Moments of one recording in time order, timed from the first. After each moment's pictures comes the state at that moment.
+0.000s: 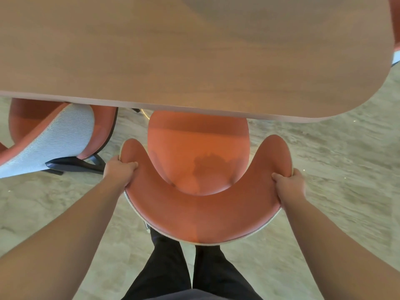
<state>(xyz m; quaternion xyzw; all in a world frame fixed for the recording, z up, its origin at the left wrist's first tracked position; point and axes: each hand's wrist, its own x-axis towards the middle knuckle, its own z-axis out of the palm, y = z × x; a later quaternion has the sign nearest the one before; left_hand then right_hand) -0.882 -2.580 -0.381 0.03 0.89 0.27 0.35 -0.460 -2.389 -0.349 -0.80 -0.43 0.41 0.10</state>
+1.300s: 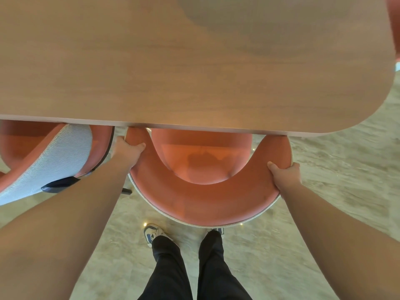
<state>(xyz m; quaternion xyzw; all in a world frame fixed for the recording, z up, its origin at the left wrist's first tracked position) -0.943 -2.474 -0.376 0.09 0.89 0.26 0.36 -0.523 -2.329 -0.376 -0.82 -0.40 0.40 0.09</state>
